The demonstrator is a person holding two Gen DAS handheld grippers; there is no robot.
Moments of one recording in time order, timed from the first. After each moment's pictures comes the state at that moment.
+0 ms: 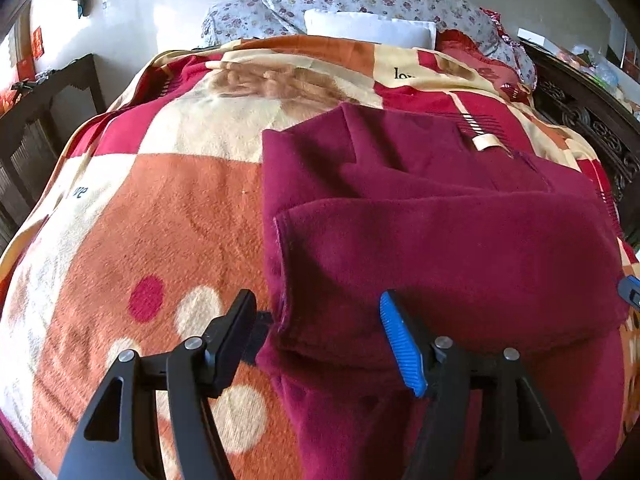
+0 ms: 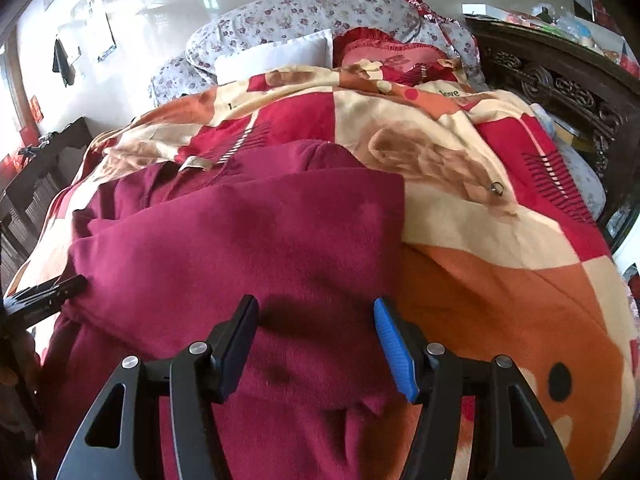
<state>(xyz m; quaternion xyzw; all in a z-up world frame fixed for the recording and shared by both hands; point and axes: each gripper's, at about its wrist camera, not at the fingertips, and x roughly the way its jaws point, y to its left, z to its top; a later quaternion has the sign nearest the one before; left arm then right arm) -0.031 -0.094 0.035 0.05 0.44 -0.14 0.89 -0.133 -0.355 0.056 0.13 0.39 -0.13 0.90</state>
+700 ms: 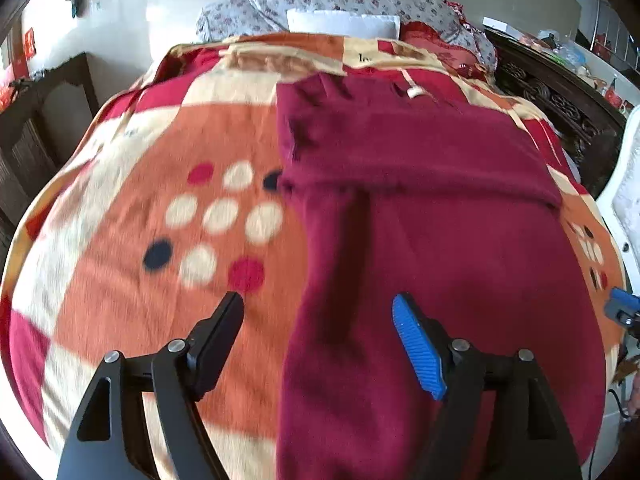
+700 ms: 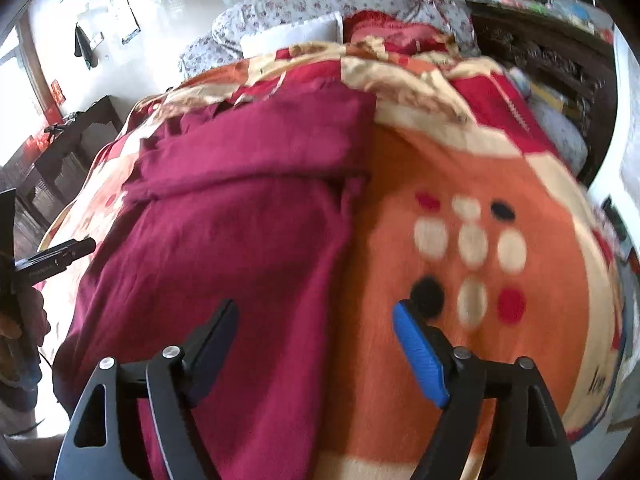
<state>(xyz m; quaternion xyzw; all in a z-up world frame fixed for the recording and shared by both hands) -0.175 -0.033 0.053 0.06 0.45 -0.18 0.87 -0.295 -0.300 0.052 0.15 0.44 -0.09 0.88</state>
